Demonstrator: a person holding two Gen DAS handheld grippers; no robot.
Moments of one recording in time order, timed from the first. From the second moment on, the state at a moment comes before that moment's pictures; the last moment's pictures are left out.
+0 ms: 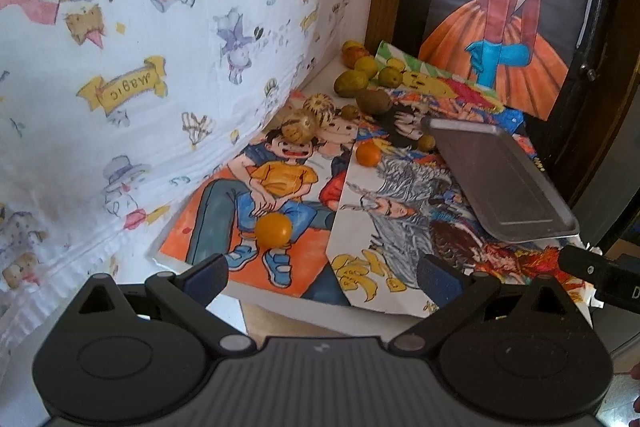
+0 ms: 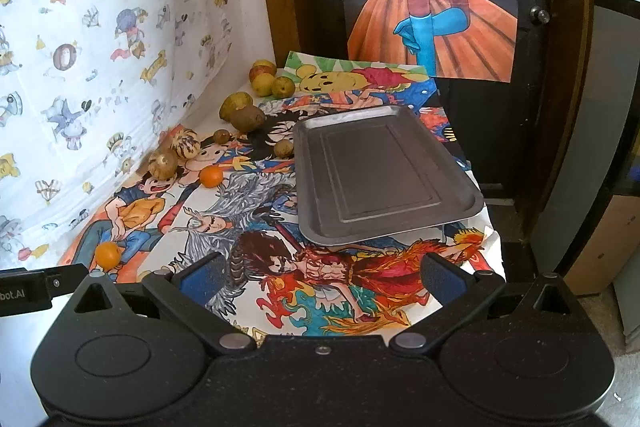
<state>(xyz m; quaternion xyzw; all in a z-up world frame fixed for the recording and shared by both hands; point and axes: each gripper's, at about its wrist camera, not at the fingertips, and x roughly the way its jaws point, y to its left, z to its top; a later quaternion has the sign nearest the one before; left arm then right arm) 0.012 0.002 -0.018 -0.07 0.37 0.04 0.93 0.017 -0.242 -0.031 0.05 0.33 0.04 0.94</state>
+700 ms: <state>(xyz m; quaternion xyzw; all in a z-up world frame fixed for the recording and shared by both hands) 0.044 -0.012 -0.053 -0.06 0.45 0.11 0.88 0.076 -0.258 -0.042 -0.05 0.39 0.18 0.90</state>
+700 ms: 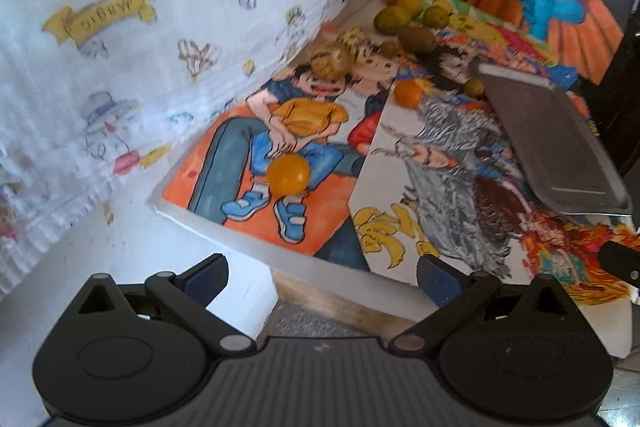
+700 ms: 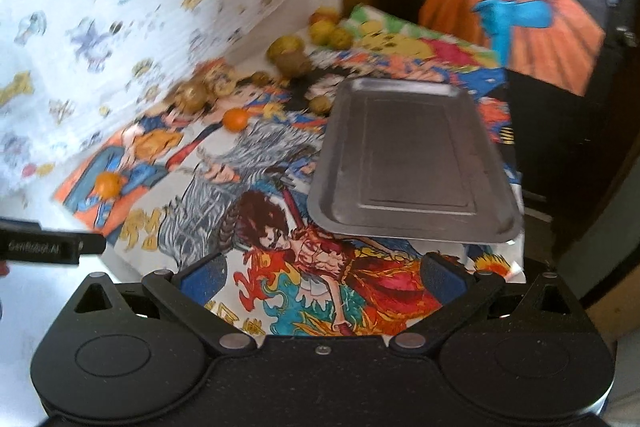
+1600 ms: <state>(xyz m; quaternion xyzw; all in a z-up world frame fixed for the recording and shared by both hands) 0.116 0.023 -0.078 -0.18 0.49 0.23 0.82 0.231 -0.179 -0.056 -0.15 0.39 0.35 0.84</state>
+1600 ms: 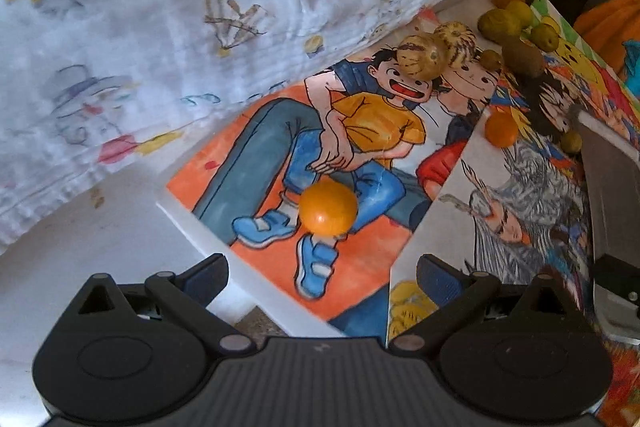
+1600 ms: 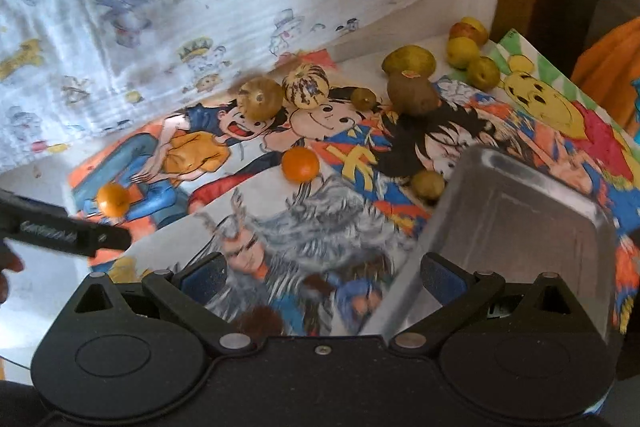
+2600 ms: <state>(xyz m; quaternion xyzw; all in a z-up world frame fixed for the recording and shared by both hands) 0.148 0.039 -0.086 -0.24 0.46 0.21 0.83 0.290 -0.085 -0.093 -0.18 0.42 0.38 0.80</state>
